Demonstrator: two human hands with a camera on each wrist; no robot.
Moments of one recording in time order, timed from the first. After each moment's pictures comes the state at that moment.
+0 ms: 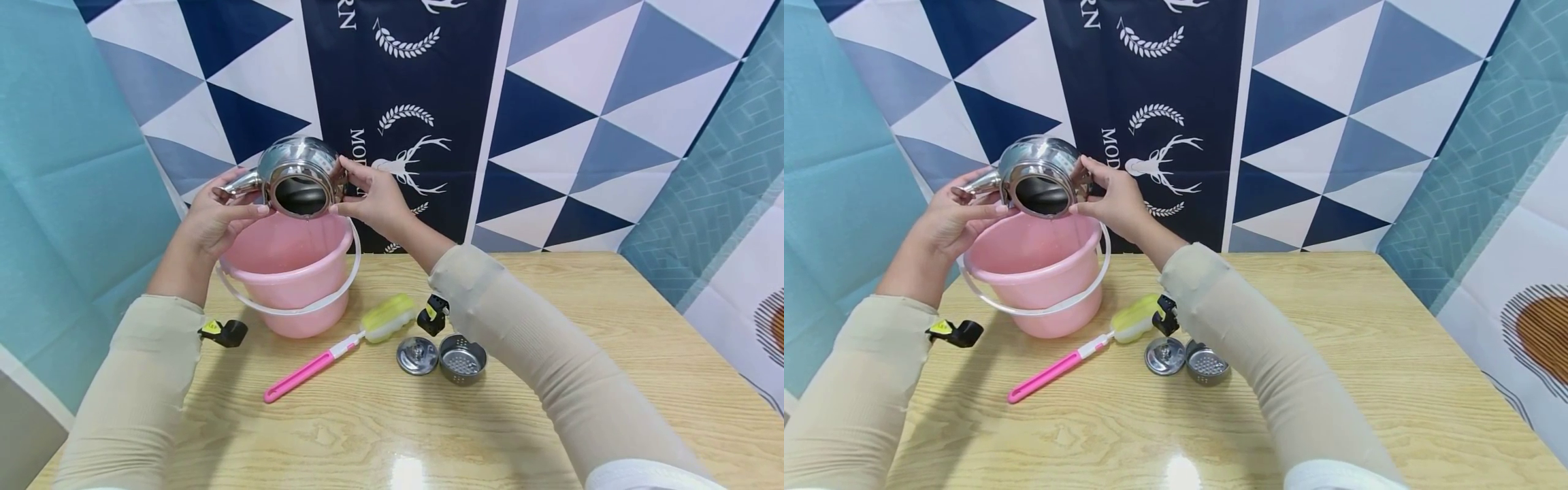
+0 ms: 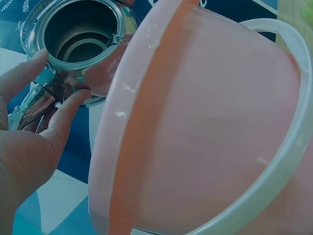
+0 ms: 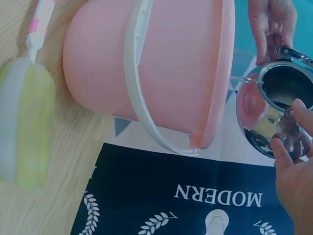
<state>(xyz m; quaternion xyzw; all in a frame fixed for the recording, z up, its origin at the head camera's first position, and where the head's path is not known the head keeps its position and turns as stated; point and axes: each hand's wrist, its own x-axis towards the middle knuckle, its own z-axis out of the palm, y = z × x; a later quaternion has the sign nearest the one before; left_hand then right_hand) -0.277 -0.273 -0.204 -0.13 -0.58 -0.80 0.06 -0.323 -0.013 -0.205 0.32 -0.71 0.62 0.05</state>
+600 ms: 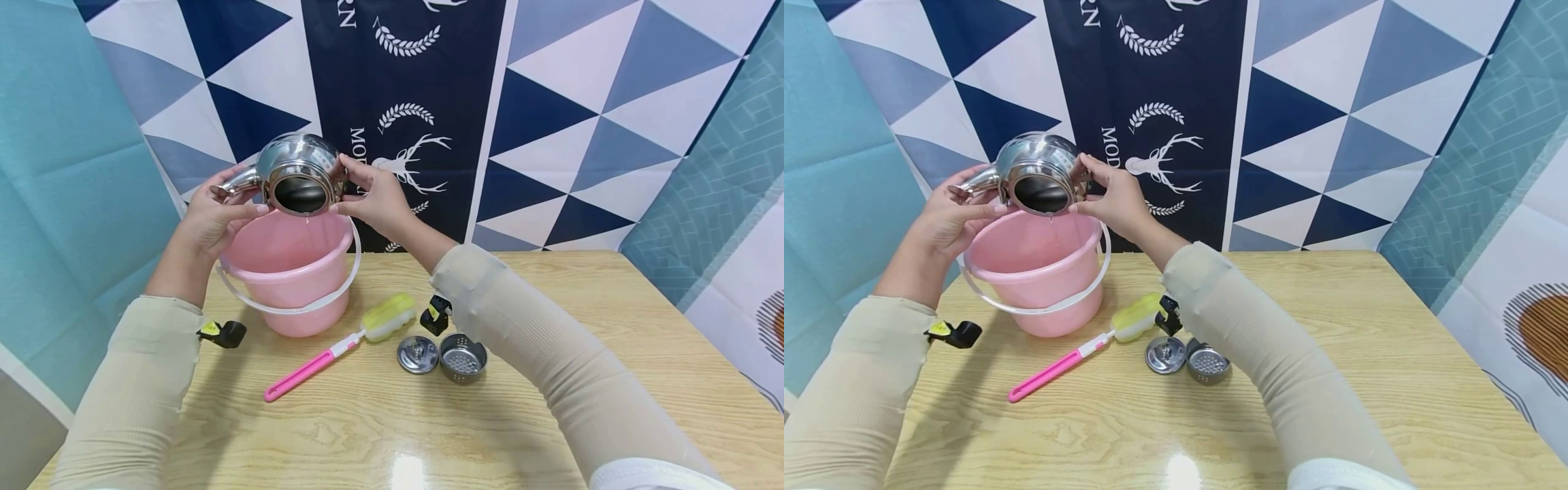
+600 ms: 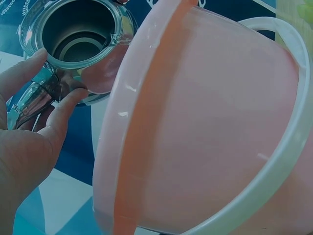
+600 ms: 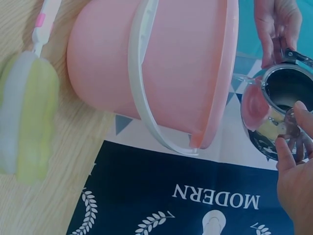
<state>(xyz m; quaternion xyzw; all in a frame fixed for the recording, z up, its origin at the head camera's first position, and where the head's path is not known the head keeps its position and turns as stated) -0.272 -0.271 -0.202 -0.11 -0.60 -0.79 0.08 -0.320 -0.012 -0.204 0.31 -0.72 0.61 0.07</state>
